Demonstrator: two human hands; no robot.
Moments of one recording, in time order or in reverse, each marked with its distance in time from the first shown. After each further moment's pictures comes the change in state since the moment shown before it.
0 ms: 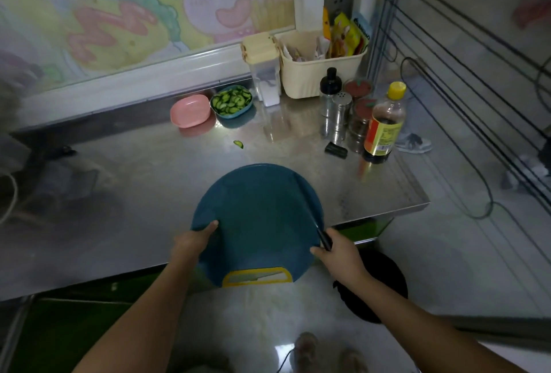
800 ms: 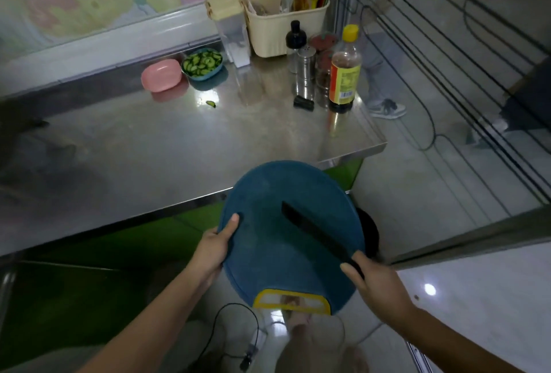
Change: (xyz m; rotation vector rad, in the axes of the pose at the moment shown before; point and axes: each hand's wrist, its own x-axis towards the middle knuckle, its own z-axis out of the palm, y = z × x) left_hand -0.171 -0.062 0.059 -0.641 -0.462 0.220; right_hand -0.162 0.127 -0.028 -0.373 0.185 -0.318
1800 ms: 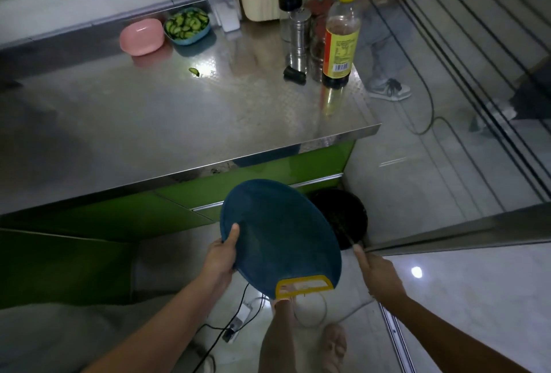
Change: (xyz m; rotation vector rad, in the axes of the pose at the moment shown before) left_hand 0.000 -0.082 0.058 -0.024 0.239 -0.166; right_hand -0.010 0.085 0.019 0.181 -0.268 0.563
